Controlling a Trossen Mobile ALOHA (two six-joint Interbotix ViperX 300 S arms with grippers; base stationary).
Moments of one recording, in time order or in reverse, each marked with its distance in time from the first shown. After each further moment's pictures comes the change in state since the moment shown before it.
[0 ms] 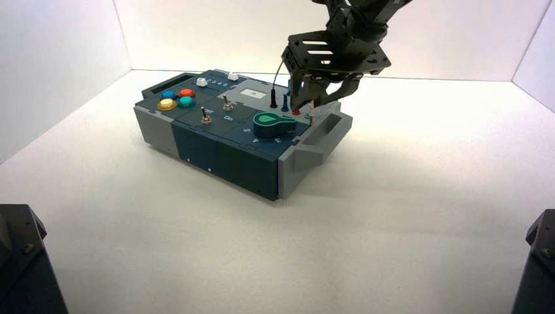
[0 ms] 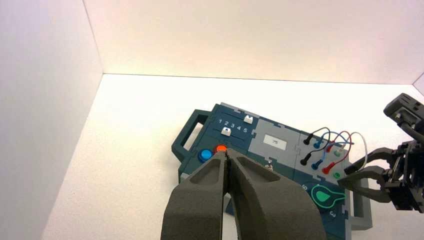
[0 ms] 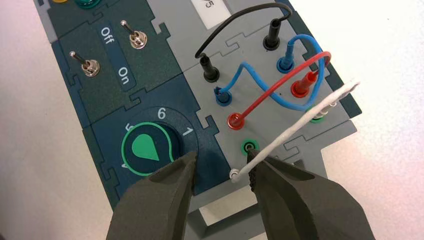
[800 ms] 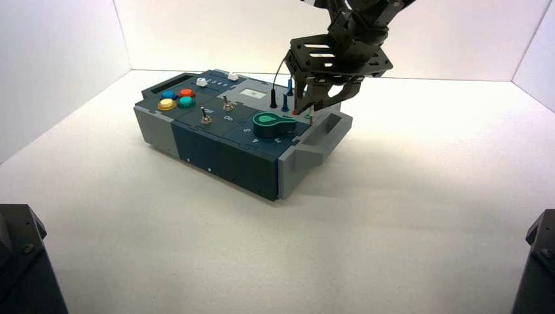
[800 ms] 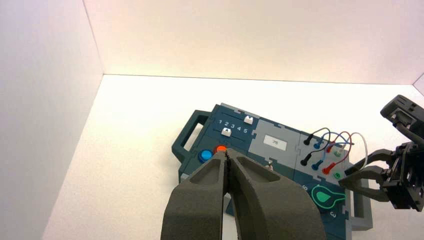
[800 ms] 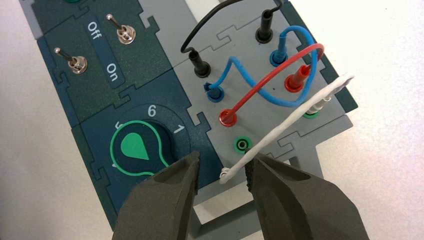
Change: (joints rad) left arm 0.000 0.000 0.000 0.002 -0.003 0.003; right arm -0.015 0.012 -0.003 0.000 0.018 0.000
